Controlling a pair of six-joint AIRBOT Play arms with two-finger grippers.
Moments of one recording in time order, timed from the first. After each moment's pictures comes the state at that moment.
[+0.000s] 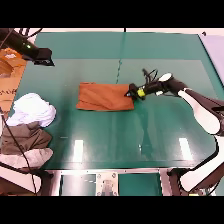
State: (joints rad) left arm 0.06 -1.71 2.04 1.20 -1.58 -1.31; right arm 0.10 -1.80 1.35 -0.62 1.01 1.33
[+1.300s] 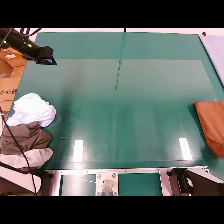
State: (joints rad) left arm 0.06 -1.71 2.04 1.13 -1.58 -1.31; right arm -1.52 -1.06 0.56 -0.96 0.80 1.56
